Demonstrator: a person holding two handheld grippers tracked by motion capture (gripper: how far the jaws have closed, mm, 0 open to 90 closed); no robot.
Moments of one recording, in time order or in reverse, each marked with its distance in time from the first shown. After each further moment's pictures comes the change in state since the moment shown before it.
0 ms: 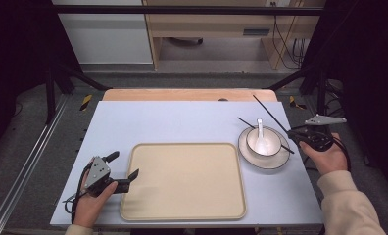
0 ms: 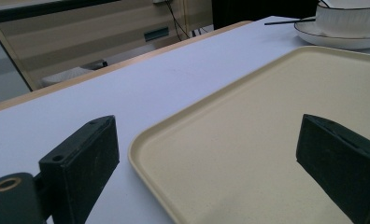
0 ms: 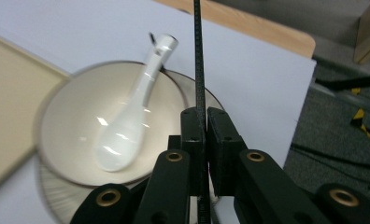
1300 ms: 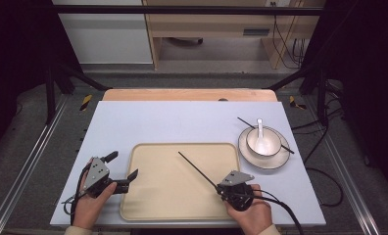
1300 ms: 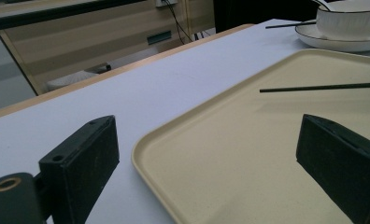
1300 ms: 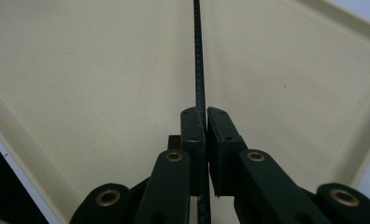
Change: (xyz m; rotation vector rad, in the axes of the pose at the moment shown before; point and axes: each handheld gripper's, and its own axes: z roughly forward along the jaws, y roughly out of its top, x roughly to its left) left arm -0.001 0.002 -0.005 -0.009 0.013 0.014; right arm 0.253 -0.042 0.035 0.134 0.185 -0.152
